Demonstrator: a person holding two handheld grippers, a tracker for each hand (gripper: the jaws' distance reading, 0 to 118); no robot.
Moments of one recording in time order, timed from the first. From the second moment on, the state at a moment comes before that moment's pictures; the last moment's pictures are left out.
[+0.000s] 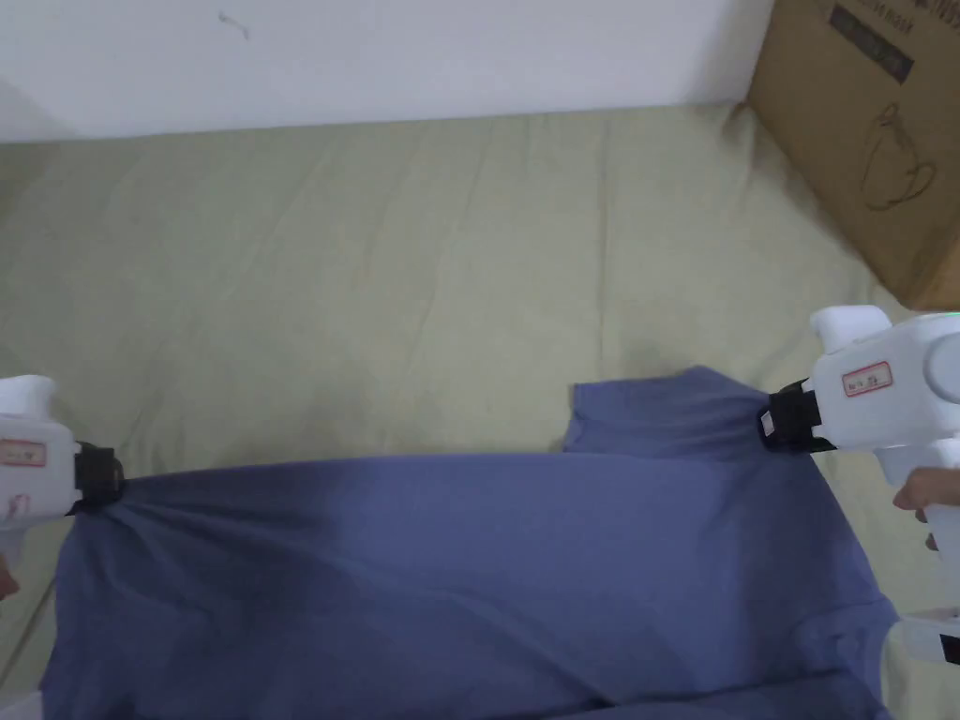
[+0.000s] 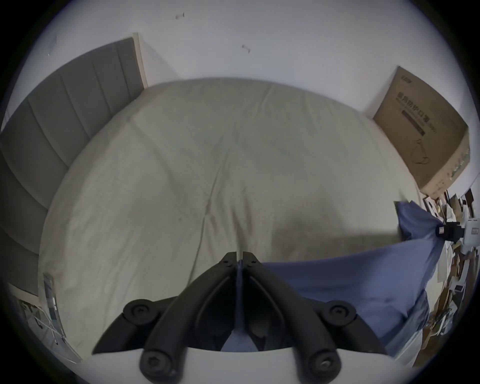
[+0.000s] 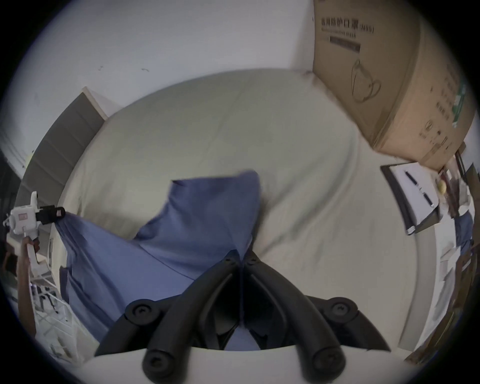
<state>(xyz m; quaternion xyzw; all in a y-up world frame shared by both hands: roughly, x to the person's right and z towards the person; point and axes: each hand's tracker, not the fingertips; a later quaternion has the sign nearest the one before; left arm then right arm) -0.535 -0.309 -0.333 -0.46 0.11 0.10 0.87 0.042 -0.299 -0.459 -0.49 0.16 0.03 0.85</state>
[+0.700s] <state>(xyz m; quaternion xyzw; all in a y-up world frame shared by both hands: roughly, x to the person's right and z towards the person) -0.501 -0.362 -0.108 -0.49 0.11 0.12 0.85 0.097 -0.379 -0.208 -0.54 0.16 0.02 0.82</state>
